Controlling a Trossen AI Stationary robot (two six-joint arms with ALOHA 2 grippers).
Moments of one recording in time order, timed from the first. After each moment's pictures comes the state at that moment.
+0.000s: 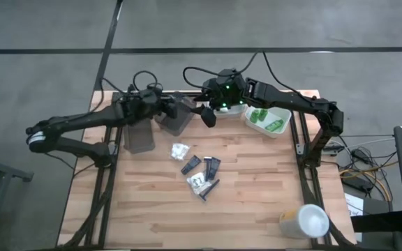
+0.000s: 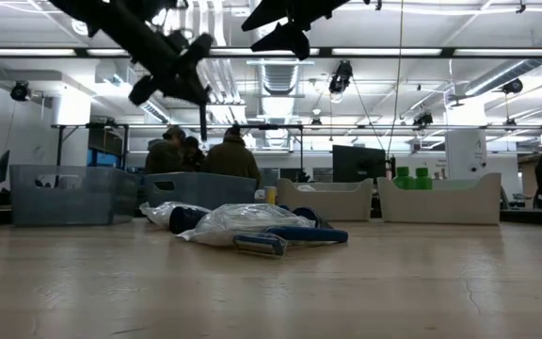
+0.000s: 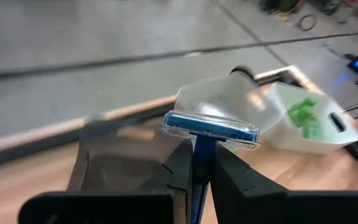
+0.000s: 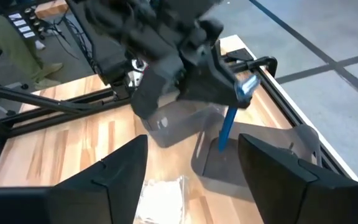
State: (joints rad) left arm 0.40 1.12 0.86 -0.19 -0.37 -0.58; right arm -0.29 1.72 1.68 -0.43 -0.17 0.15
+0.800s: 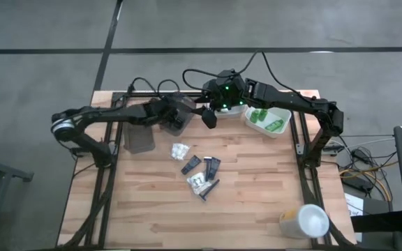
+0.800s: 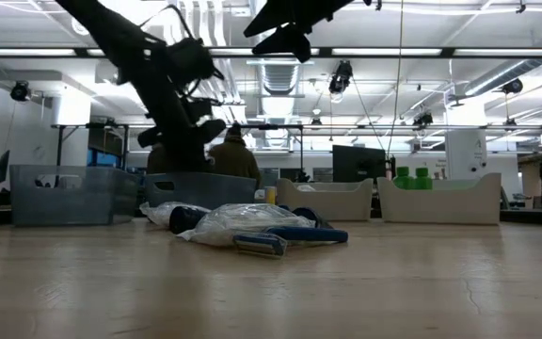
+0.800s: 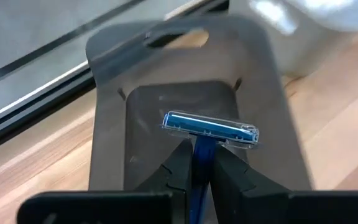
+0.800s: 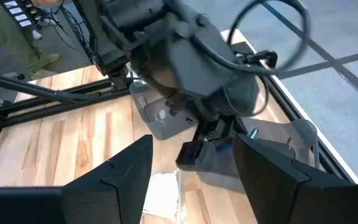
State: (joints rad) left arm 0.46 1.45 0.85 -0.23 -0.36 -0.36; right arm -0.29 1.72 1.67 -0.45 -0.17 0.12
